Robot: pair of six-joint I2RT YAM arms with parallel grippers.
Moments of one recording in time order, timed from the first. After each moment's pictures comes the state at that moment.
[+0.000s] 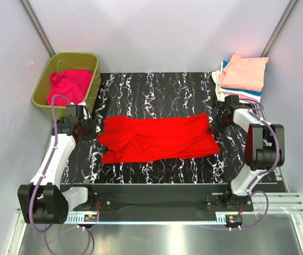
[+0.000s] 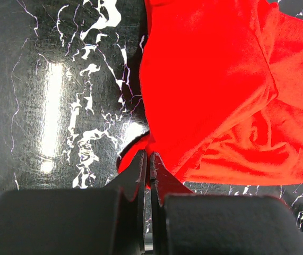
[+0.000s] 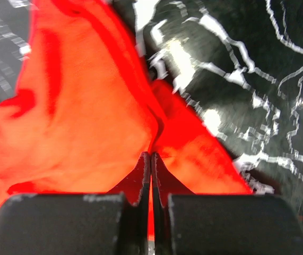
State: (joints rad) left arm 0.00 1.13 0.91 -0.74 0.10 -0.34; right arm -0.04 1.75 1.08 -0.54 -0.24 0.63
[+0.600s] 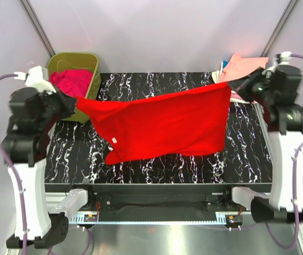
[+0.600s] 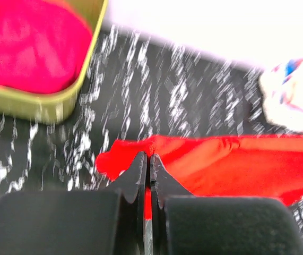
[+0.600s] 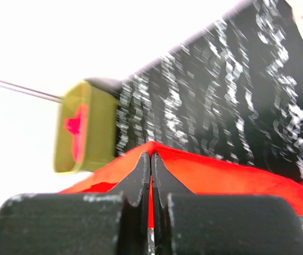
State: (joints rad) left arm 0.00 0.97 1.61 -0.99 0.10 -0.35; right arm -0.04 1.19 1.65 -0.83 -0.25 0.72
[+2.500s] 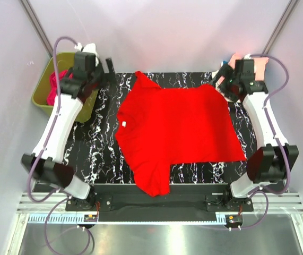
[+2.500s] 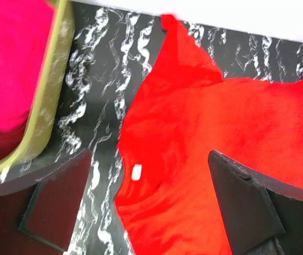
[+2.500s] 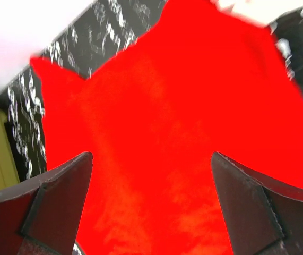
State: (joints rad) left arm -0.25 1.61 1.85 -0.81 -0.12 -0.34; right arm 0.03 1.62 1.64 -0.72 0.01 0.64
